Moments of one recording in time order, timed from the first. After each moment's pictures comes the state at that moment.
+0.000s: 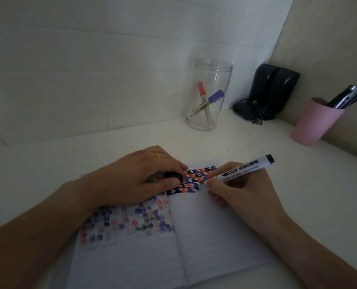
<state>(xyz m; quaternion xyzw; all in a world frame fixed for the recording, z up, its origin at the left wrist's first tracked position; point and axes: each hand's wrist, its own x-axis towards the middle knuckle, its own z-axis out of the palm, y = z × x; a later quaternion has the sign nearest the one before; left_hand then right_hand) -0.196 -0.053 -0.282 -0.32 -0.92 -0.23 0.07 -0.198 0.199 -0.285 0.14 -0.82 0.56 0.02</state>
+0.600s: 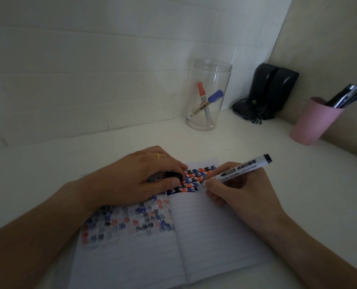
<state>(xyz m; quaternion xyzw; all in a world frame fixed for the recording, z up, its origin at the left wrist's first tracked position) -0.195 -0.053 -0.281 -0.32 -0.92 -0.23 0.07 -0.199 0.199 -0.287 0.15 -0.81 0.56 0.02</state>
